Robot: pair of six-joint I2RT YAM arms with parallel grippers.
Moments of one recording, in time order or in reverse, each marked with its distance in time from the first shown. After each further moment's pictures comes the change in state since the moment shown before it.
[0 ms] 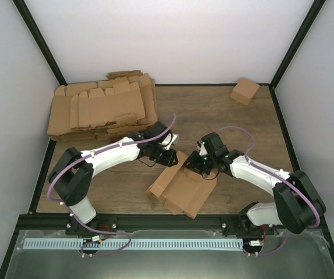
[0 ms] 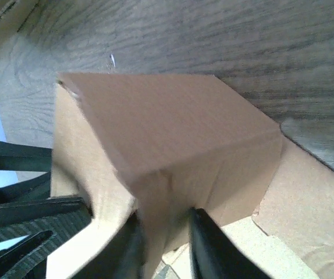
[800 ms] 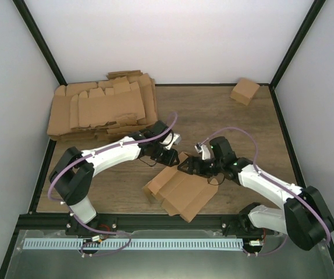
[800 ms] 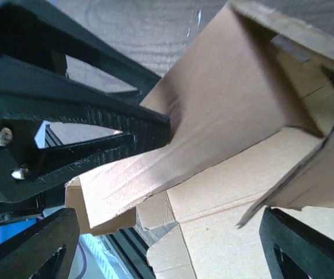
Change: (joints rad) left arm -0.003 0.008 0.020 -0.013 0.016 0.025; right arm -0.021 -0.128 -0.111 0.089 -0.209 -0.232
